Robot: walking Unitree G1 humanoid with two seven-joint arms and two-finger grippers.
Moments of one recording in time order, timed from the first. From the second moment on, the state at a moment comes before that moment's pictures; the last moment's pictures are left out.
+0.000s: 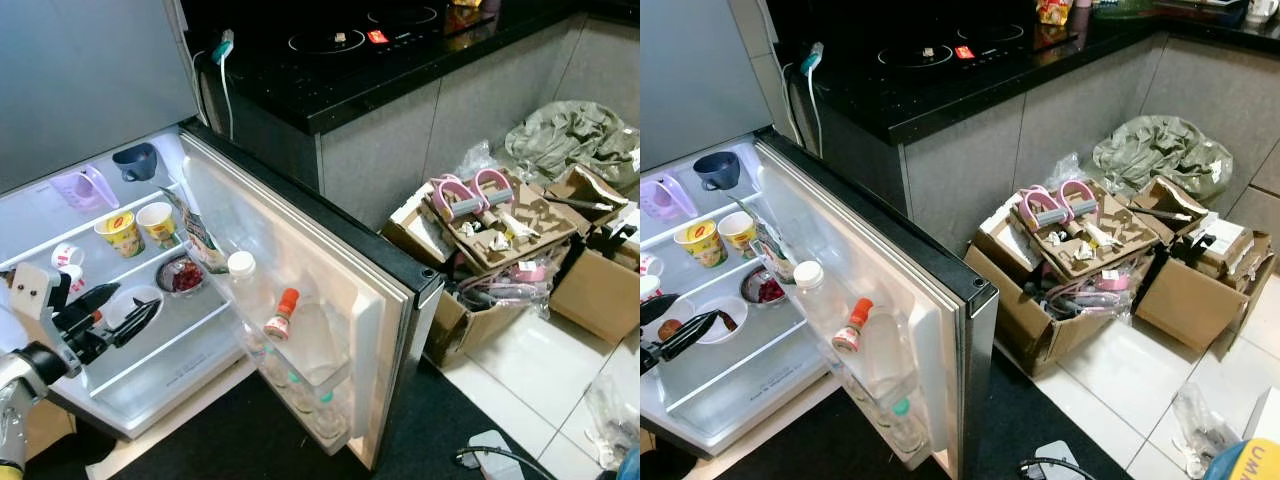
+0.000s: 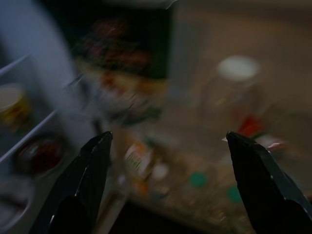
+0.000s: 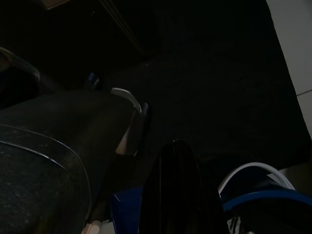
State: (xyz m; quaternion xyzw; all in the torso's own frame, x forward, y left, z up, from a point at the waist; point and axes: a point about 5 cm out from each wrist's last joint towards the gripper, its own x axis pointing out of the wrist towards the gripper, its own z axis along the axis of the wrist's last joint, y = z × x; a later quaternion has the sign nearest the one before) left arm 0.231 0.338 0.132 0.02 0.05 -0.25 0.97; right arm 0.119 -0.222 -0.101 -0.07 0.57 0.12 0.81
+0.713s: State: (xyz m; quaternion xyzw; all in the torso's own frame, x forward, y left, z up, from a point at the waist) left arm 0.286 0.275 0.128 -0.02 0.03 -0.33 0.94; right arm 0.116 -0.215 -0.103 -0.07 0.56 0.12 0.82
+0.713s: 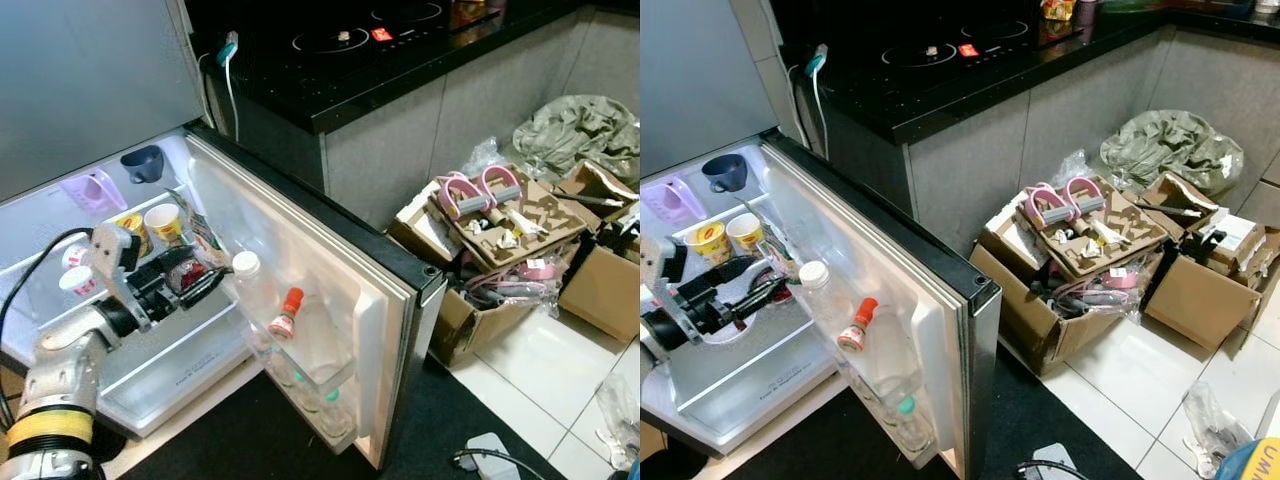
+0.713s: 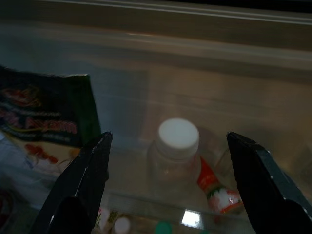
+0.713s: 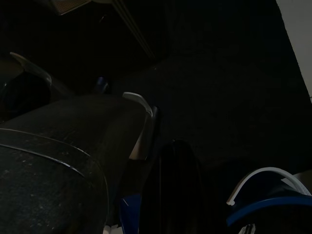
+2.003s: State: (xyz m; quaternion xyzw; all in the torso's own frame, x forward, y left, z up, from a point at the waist) left arm 0.318 0.230 0.111 -0.03 0.03 -0.34 0.94; right arm 0.114 -0.216 -0.103 -0.05 0.54 0.10 0.84
